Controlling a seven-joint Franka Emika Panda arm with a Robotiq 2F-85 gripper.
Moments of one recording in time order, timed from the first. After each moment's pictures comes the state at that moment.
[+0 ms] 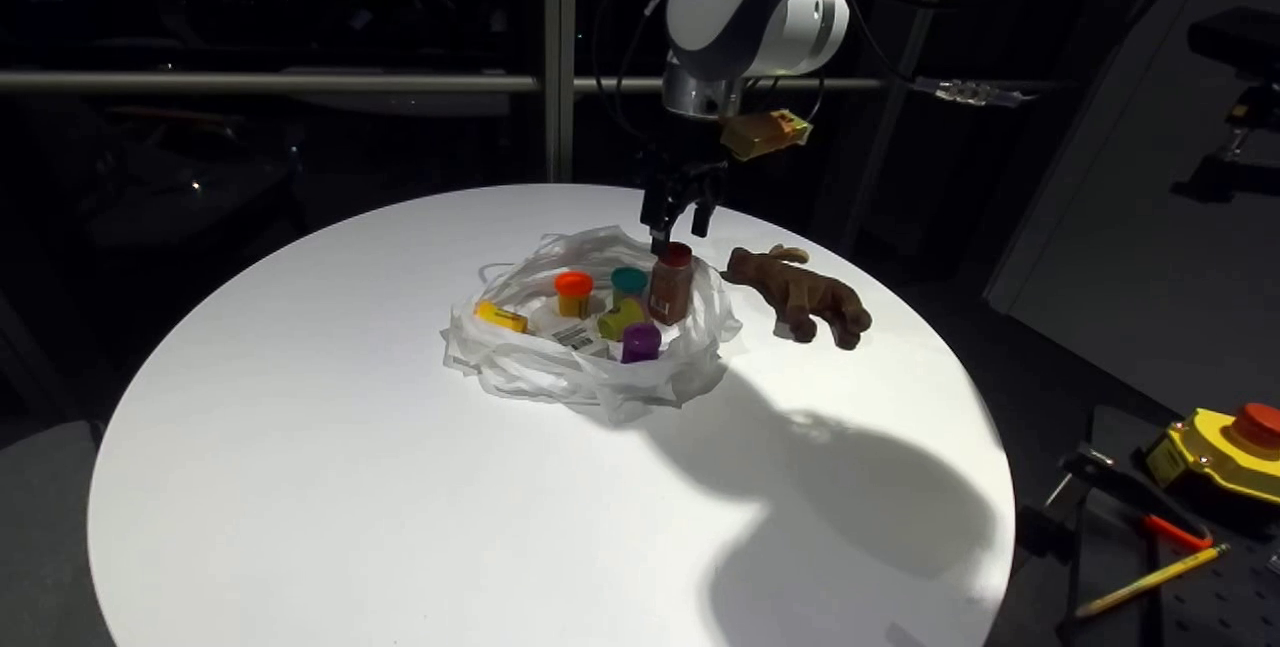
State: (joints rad) arm -0.12 0.72 0.01 -1.62 0.01 2.33 -0.20
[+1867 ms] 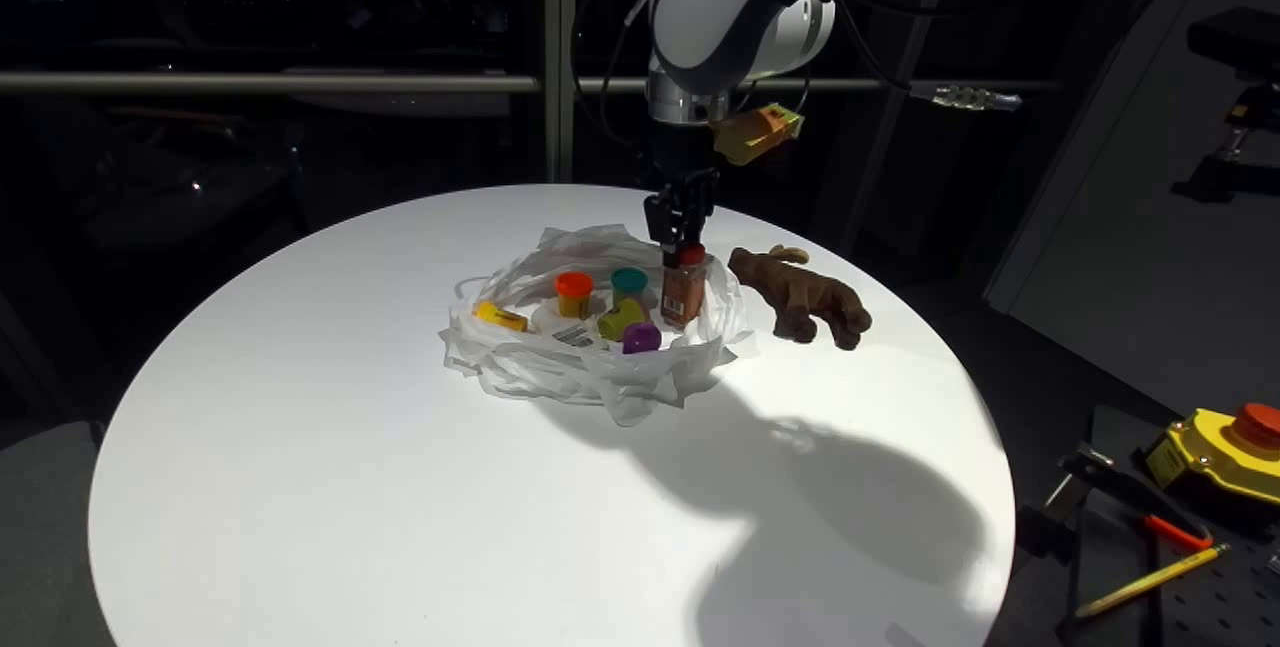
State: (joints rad) arm -0.06 0.72 -0.02 -1.62 -0.09 2.28 -0.16
